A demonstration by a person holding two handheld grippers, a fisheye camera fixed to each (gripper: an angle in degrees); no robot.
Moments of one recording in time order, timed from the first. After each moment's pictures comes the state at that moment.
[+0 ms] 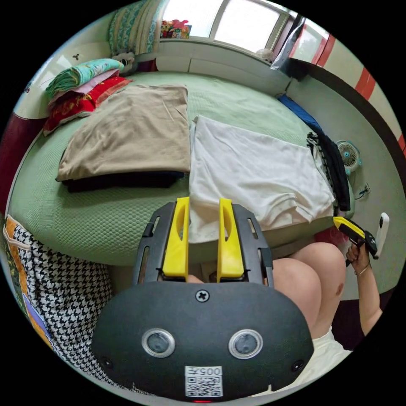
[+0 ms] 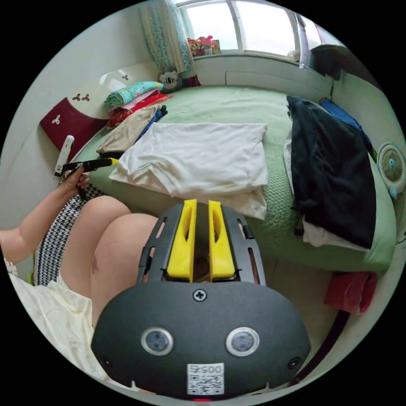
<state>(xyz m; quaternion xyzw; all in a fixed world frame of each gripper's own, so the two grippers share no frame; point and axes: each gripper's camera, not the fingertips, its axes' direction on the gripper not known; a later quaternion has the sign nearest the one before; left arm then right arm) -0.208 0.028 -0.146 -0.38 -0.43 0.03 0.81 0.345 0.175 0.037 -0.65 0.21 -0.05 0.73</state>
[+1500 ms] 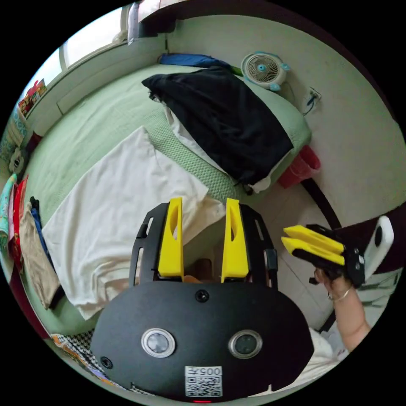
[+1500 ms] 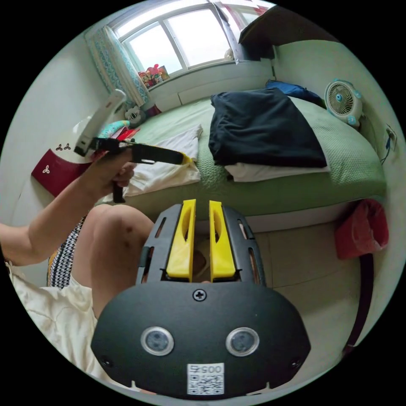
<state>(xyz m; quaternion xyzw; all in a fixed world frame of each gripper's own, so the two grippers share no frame) -0.037 0.257 0.239 -0.55 -0.28 0.19 0.76 0.375 0.002 -0.011 -0.56 0.31 0.04 0.77</state>
